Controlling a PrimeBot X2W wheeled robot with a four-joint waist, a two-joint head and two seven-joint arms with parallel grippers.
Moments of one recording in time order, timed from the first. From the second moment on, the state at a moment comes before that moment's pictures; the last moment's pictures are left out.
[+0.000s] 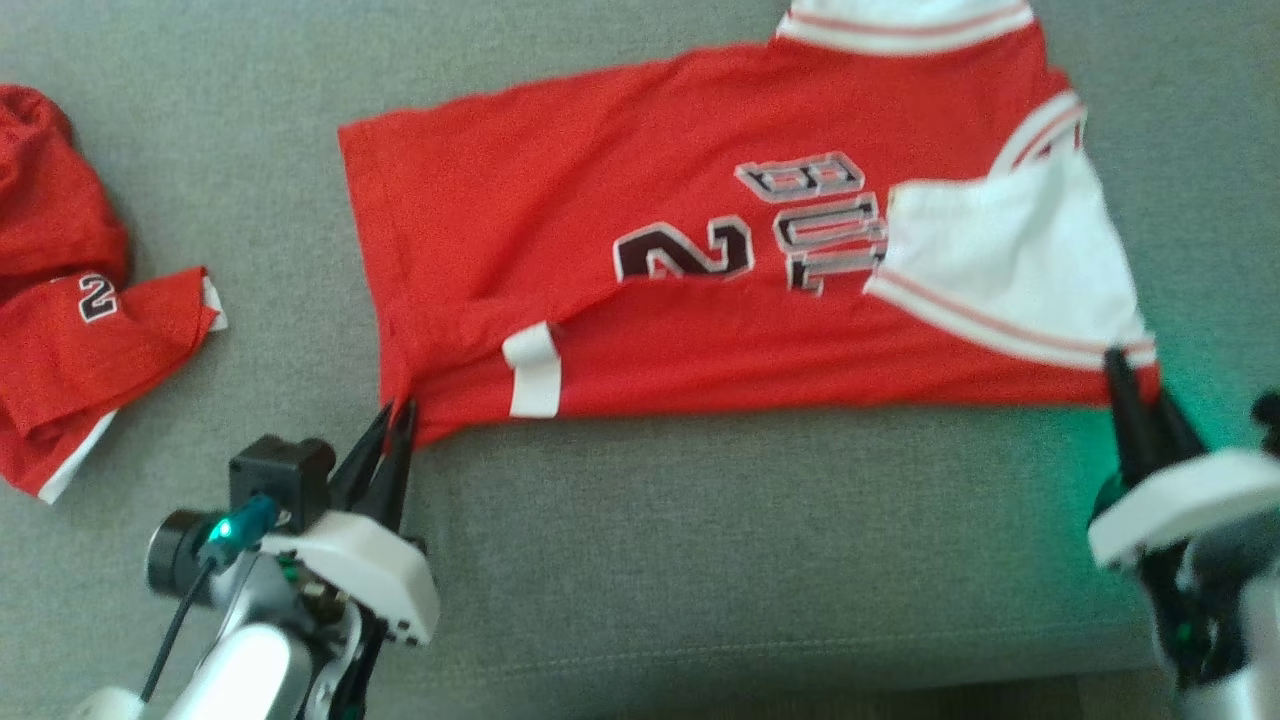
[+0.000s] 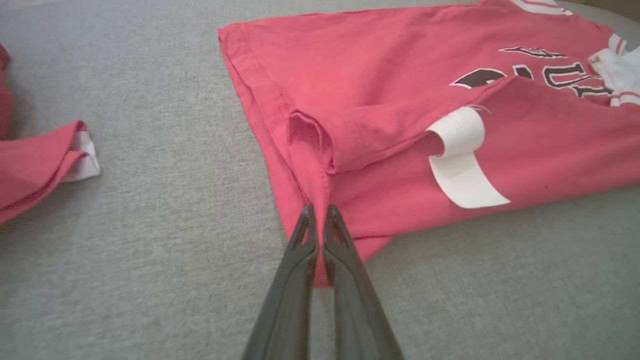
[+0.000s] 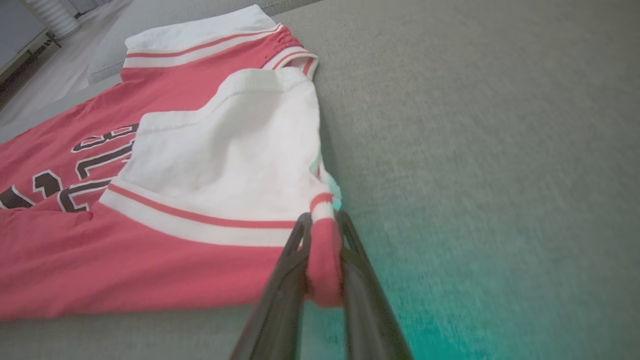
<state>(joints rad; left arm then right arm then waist) -0.10 0.33 -0.44 -0.01 -0.37 0.21 0.04 -0.11 -0.17 -0.10 0.15 0.40 0.13 0.17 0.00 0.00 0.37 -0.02</state>
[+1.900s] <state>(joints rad) -0.42 0.30 -0.37 0.29 -0.45 0.19 0.04 -0.04 -0.11 0.01 -0.19 0.20 0.13 0.02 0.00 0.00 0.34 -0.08</state>
